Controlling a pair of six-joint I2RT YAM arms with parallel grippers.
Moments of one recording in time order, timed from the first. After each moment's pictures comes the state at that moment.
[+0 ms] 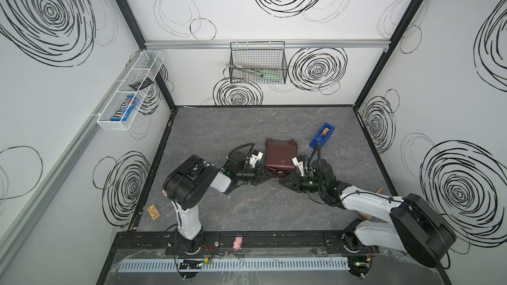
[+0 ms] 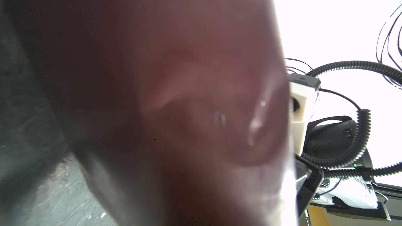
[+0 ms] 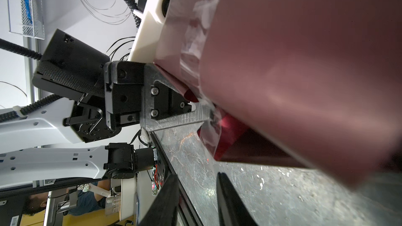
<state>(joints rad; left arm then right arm) -0.54 1.84 0.57 0.86 0.88 -1.16 0.63 1.25 0.35 0.37 -0.62 0.87</state>
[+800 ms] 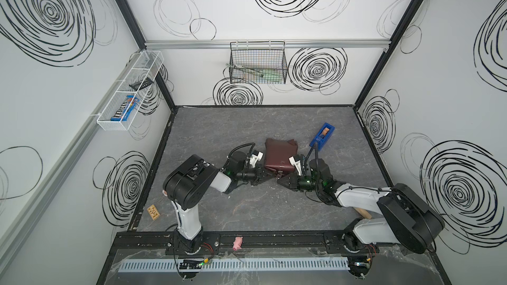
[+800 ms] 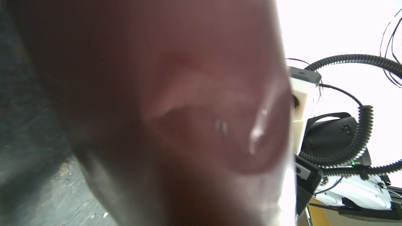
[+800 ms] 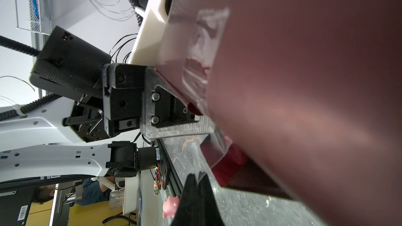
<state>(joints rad) -0.54 1.84 0.57 0.84 0.87 -1.15 0.63 1.36 0.35 0.51 -0.66 0.89</state>
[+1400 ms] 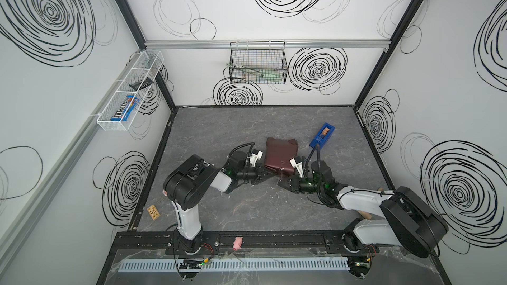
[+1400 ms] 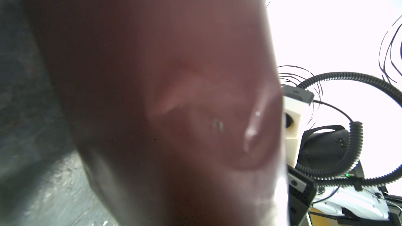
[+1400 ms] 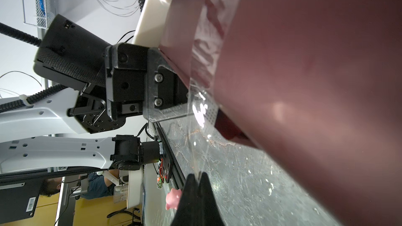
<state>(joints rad) -0.54 1.84 0.58 0.84 0.83 -1.17 0.63 1.33 0.32 0.52 -0.68 0.89</state>
